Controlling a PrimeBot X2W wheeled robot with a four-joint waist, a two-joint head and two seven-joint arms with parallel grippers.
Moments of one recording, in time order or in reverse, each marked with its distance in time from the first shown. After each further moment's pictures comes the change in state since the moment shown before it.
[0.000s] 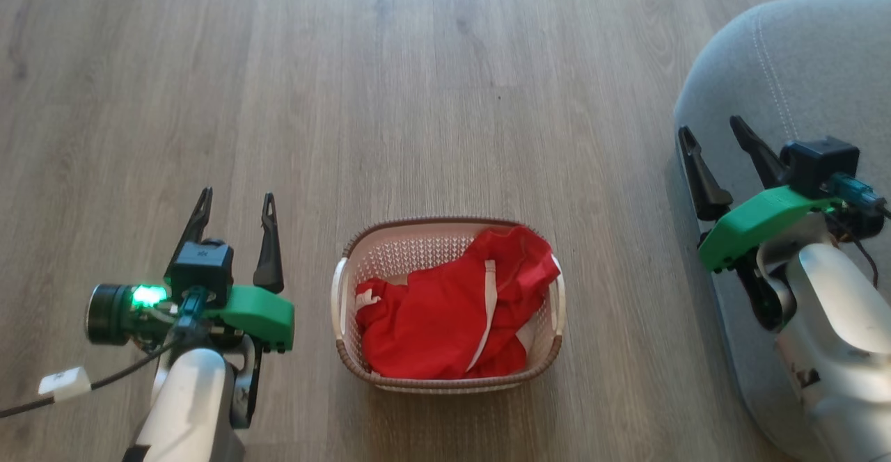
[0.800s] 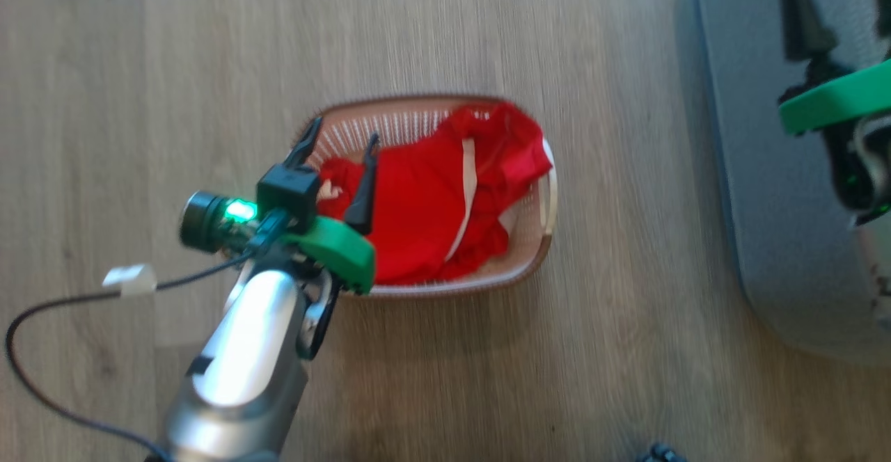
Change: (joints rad) left arm -0.224 -0.062 -0.193 0.133 -0.101 -0.076 -0.008; right arm -0.150 -0.086 -0.097 -0.319 -0.033 0.000 -0.009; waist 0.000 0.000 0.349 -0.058
